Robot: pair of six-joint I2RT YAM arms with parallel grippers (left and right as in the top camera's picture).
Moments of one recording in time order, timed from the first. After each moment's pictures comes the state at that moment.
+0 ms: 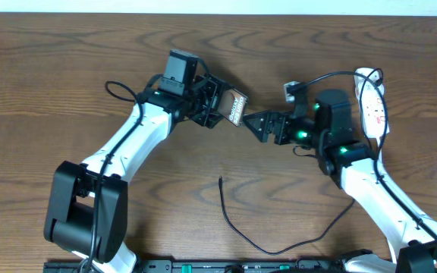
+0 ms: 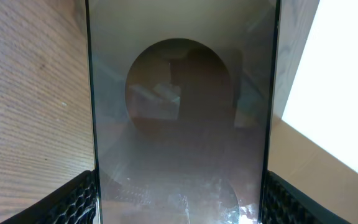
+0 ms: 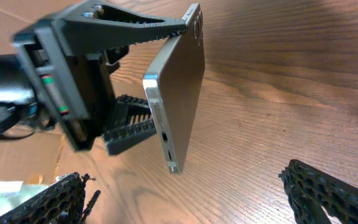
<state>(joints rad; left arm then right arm) -0.36 1.77 1.23 -0.34 0.49 -1.52 0.27 1.41 0.77 0.03 -0.66 0.54</state>
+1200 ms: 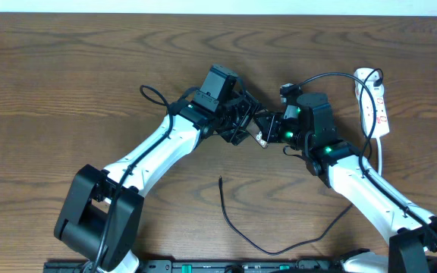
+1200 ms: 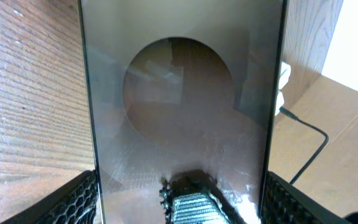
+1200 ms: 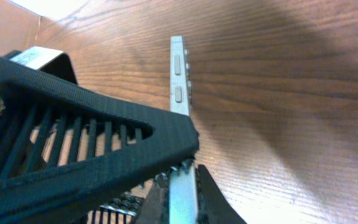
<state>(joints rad) -0.55 1.77 1.23 -0.34 0.46 -1.51 0.35 1.47 0.77 0.04 -0.37 0.57</state>
